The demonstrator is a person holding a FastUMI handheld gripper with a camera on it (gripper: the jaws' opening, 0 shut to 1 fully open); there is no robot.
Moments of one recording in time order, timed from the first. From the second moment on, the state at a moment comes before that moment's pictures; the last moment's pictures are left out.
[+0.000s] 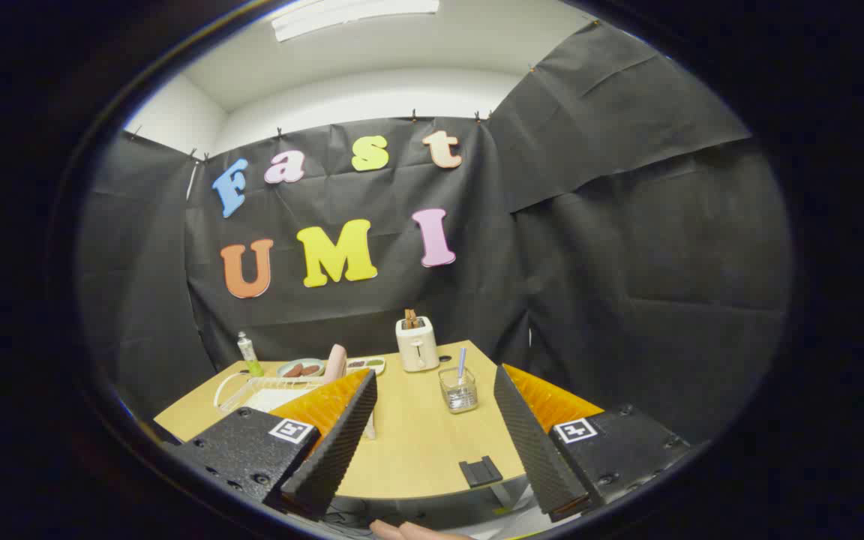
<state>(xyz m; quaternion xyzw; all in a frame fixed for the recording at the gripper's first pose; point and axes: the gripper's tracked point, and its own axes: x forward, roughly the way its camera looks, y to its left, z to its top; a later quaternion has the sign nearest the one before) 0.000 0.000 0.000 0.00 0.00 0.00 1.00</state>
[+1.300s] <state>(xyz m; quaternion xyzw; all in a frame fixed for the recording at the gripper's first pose) 0.138 0.084 0.013 -0.05 0.15 0.04 0.99</state>
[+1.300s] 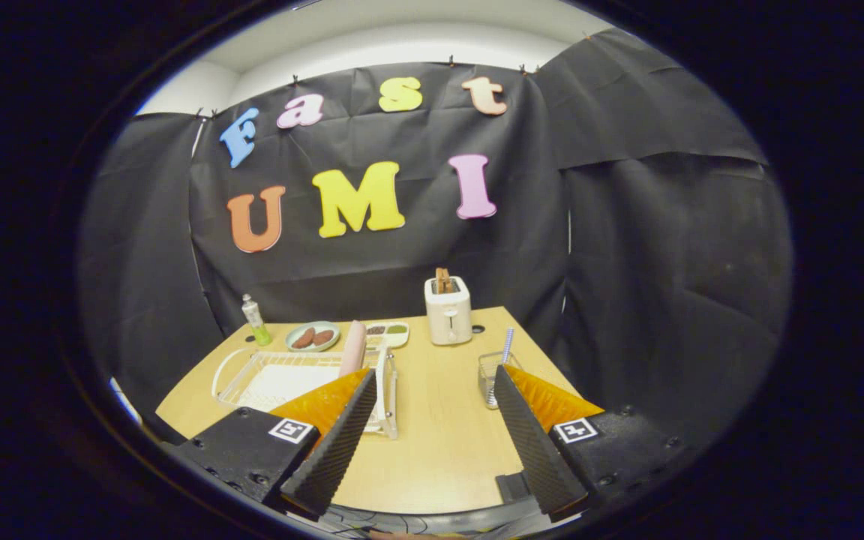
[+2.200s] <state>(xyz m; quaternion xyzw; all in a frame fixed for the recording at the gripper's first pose) 0.315 0.218 -0.019 -0.17 0.45 0.00 0.88</state>
